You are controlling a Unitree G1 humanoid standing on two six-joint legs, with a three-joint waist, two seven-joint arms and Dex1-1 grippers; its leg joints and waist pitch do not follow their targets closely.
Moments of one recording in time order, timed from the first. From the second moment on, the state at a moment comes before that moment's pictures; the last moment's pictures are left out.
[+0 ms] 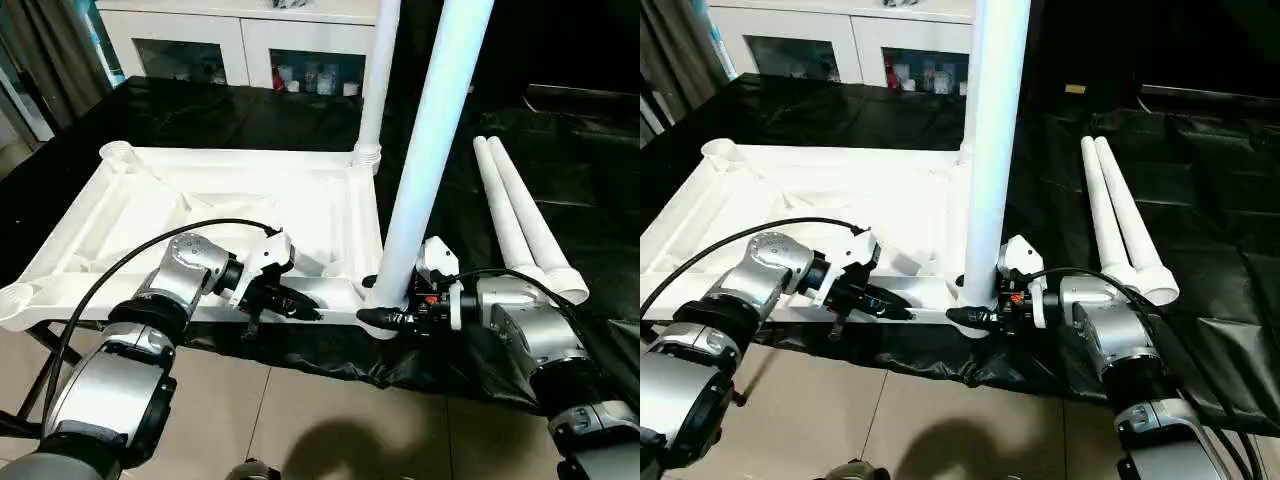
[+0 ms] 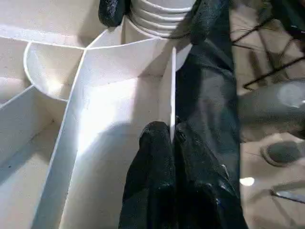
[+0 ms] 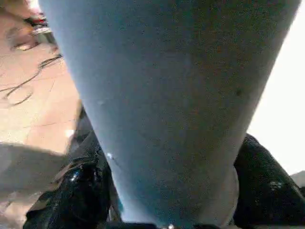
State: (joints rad) left arm -0.83 0.29 -0.18 1.10 0.09 -0.15 -1.46; right arm -0.50 -0.32 0.14 0.60 0.15 0.07 1.20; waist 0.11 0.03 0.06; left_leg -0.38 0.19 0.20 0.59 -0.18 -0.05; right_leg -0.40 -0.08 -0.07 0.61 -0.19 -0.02
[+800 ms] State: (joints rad) left arm -0.90 0.11 -0.15 1.15 0.13 -0.05 -0.96; right arm -0.63 -0.10 -0.04 0.89 0.06 -0.11 0.36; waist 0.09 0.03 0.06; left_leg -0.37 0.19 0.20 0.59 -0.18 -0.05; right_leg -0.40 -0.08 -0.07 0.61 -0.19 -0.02
